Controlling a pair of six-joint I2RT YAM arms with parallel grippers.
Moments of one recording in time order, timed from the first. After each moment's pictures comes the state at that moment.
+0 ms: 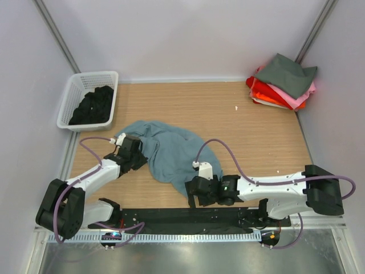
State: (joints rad) left arm -0.40 1.22 0.51 -0.24 -0.17 -1.00; right arm 1.34 1.27 0.70 -0.53 0.26 1.01
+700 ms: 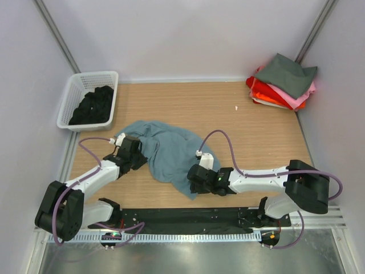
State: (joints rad) left arm -0.40 1.19 0.50 -0.23 -0.17 -0.99; right arm 1.19 1.41 0.67 -0.32 0.31 1.04
